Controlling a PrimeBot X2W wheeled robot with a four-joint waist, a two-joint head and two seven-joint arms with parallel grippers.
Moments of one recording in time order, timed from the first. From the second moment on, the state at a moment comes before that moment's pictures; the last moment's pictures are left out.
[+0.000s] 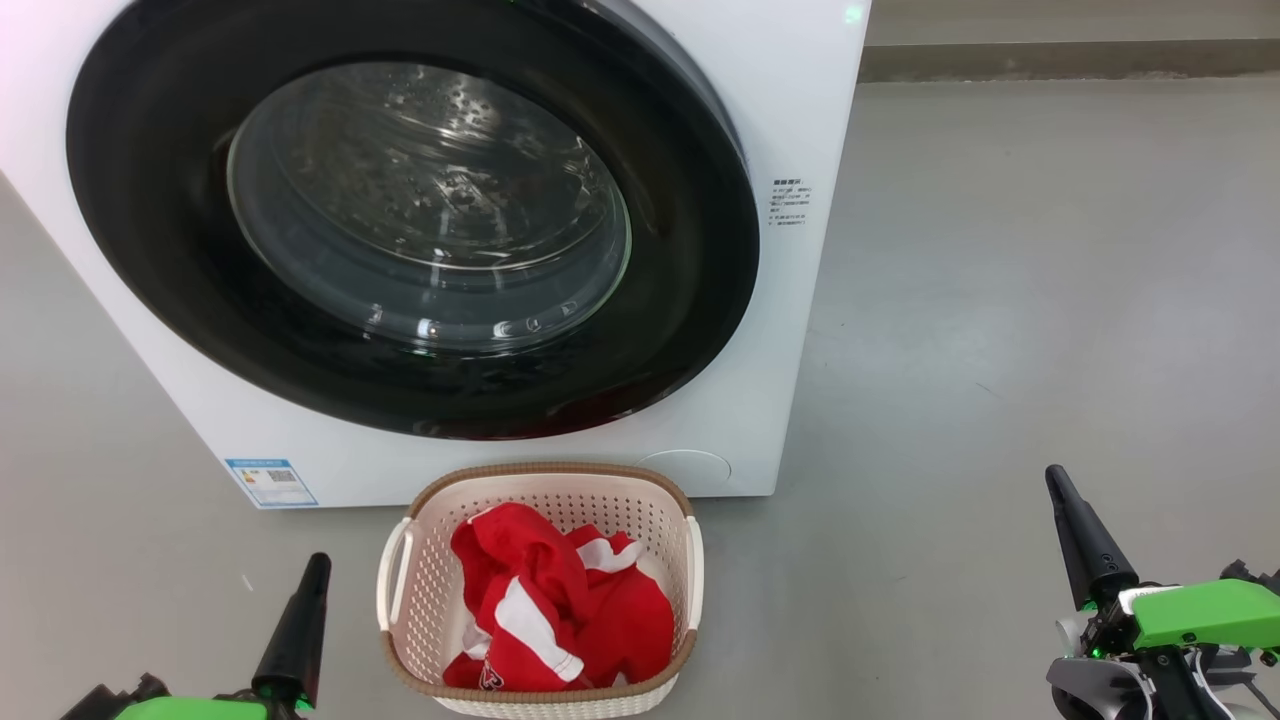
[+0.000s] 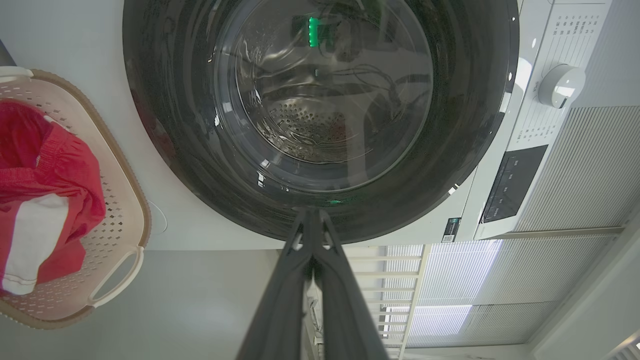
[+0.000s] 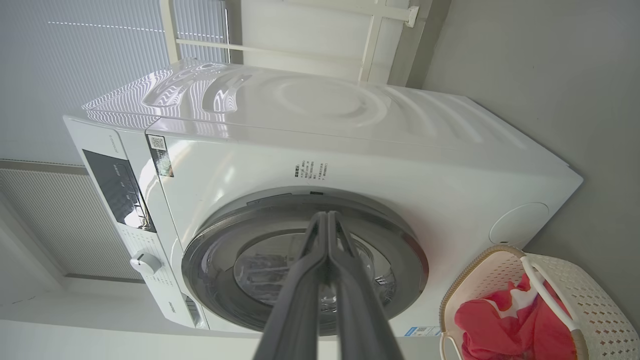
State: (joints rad) left arm -0.07 0.04 0.08 0.27 -1.60 -0.12 0.11; right arm -0.07 -0.04 -0.12 0.27 1.61 0.13 0.11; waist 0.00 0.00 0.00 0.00
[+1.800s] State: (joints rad) left arm -0.07 0.04 0.08 0.27 -1.60 -0.12 0.11; right arm -0.07 -0.04 -0.13 0.27 1.61 0.13 0.11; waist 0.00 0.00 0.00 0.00
